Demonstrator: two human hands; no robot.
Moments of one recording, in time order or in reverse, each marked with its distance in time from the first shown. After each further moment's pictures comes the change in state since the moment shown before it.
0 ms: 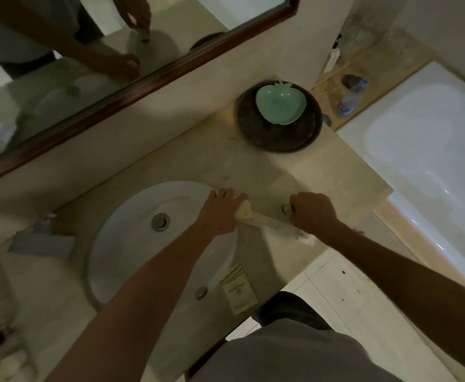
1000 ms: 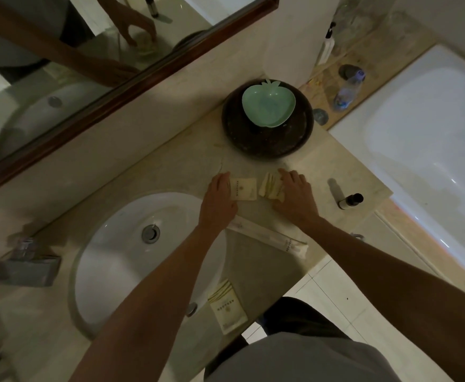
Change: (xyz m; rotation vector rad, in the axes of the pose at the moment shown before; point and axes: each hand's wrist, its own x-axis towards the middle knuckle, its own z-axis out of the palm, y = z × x) left_hand 0.061 0.014 0.006 -0.743 0.335 -0.351; right_hand 0.067 0.022 0.038 0.529 0.239 0.122
